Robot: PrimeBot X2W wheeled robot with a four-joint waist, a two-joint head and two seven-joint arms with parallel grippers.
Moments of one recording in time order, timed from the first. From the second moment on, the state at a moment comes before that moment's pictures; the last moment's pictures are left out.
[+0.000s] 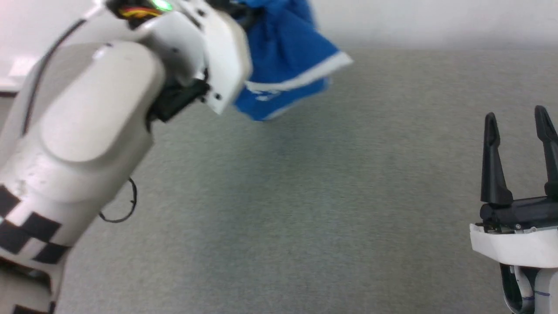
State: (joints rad) left arm -1.18 0.49 -0.85 0.27 -0.64 -0.12 0.43; right arm -0.08 -0.05 -0.10 -0.25 -0.03 0.13 -0.26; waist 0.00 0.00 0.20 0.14
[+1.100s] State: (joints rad) left arm -0.72 0.18 -1.17 0.51 -0.65 -0.02 -0.13; right arm -0.03 -0.05 -0.13 -0.24 0.00 0.13 -0.26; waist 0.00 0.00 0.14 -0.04
